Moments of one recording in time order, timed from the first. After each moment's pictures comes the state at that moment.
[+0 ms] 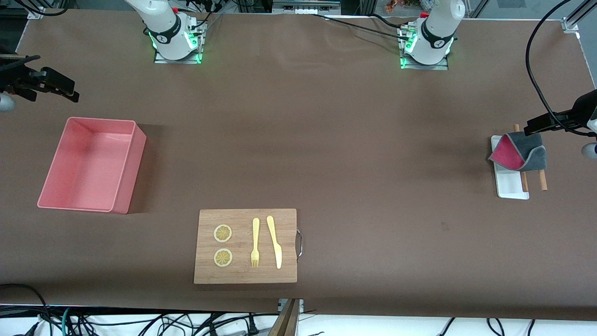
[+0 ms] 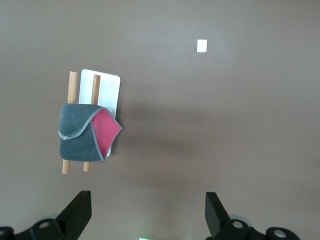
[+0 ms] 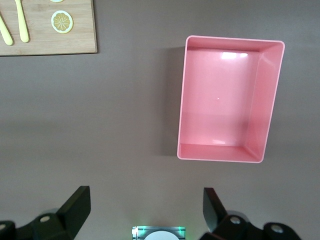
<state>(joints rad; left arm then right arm) 0.11 0.15 -0.01 -1.48 0.03 1.47 -0.05 -0.01 0.03 0.02 -1.48 0.00 1.42 0.03</state>
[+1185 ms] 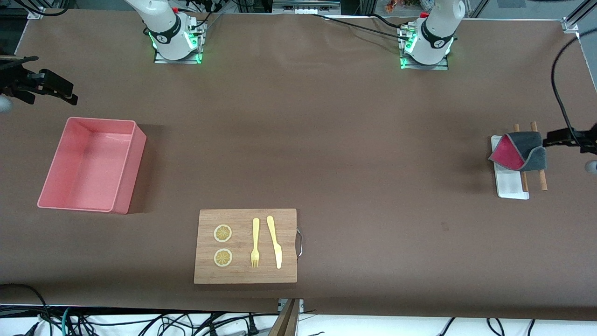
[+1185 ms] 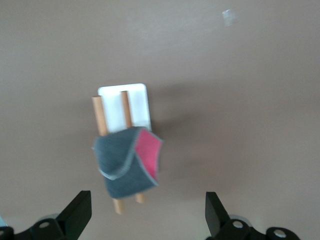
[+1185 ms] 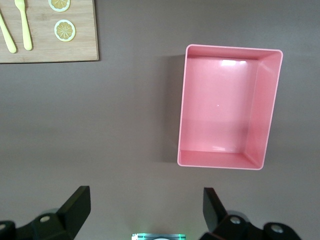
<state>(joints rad) 0.29 0.33 0.00 -1.49 0.08 1.61 0.45 -0.01 0.03 0.03 -1.48 0.00 1.45 0.02</state>
